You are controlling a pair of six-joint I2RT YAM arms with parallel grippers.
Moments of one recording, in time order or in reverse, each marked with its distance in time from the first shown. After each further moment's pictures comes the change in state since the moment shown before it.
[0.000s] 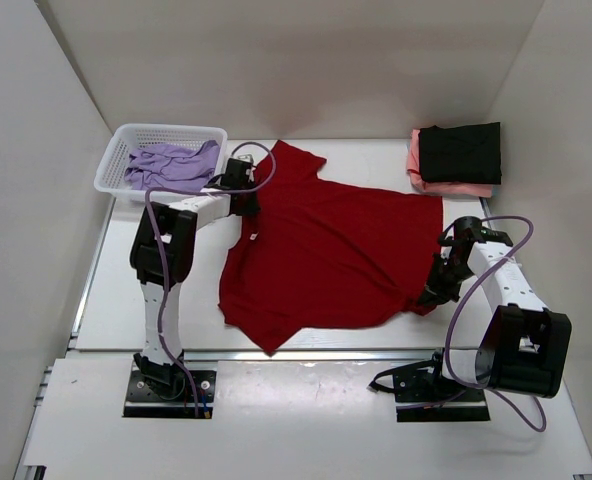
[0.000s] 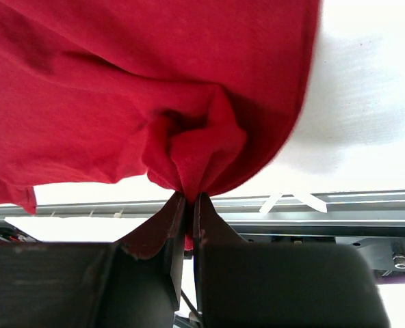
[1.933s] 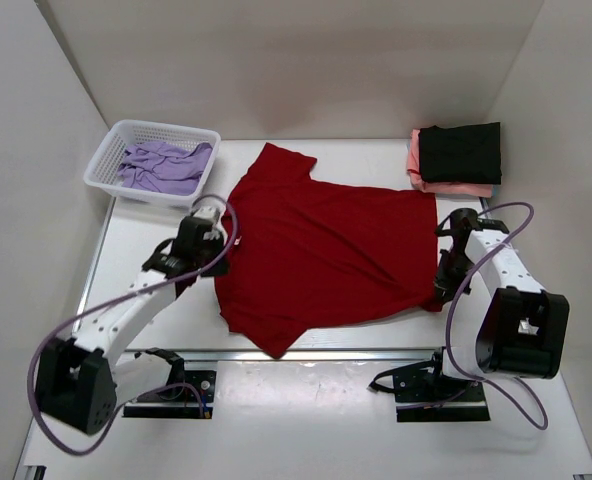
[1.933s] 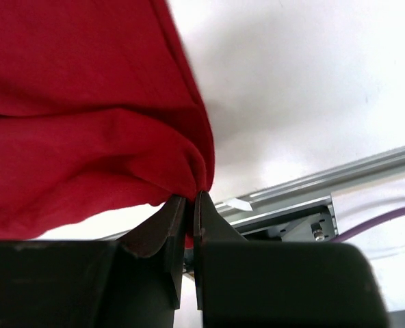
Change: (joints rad) left arm -0.071 -0.941 -0.668 -0.222 -0.039 -0.012; right arm 0.014 0.083 0.066 -0.021 0.314 0.011
